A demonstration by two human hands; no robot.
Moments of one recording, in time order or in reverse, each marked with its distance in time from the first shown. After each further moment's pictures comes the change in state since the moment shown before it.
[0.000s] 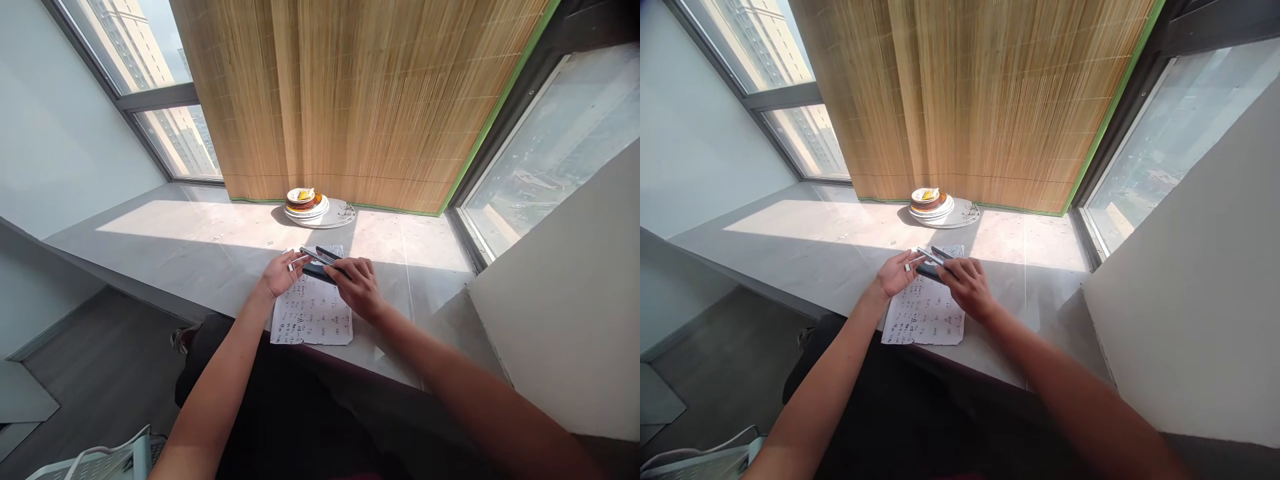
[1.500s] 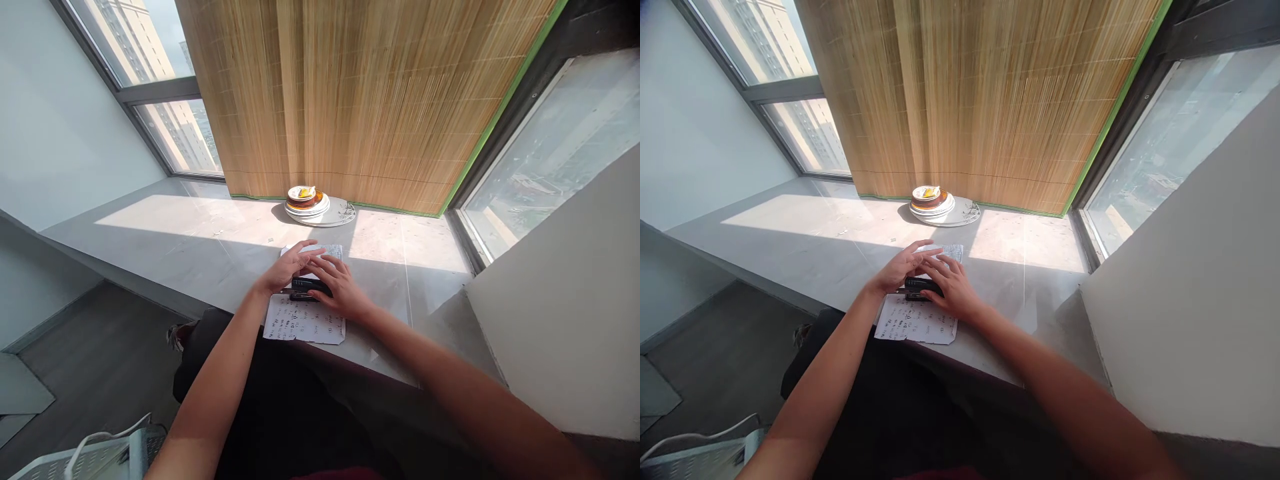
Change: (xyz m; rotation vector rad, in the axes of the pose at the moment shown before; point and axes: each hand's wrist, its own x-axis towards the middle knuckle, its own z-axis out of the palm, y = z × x) left_hand -0.018 -0.001 0.008 0.594 -0.503 0.242; right_hand 0.001 -0.011 0.020 0.139 -0.375 -0.004
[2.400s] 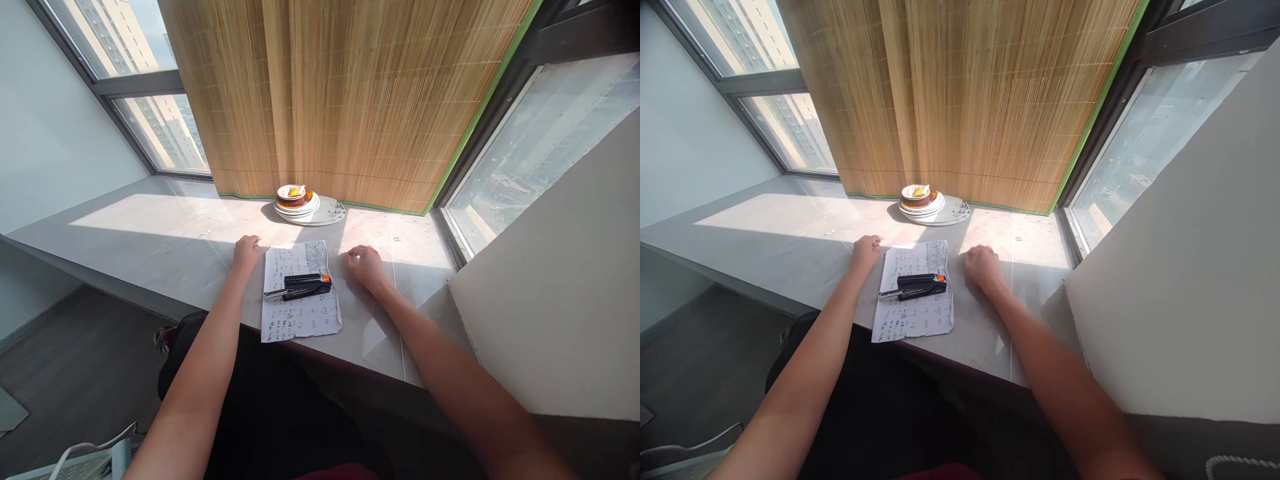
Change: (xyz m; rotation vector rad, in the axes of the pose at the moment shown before) left_hand 0.017 -0.030 -0.126 1.145 0.810 -0.056; right_hand -0.009 0.088 -0.034 -0.139 0.039 0.671
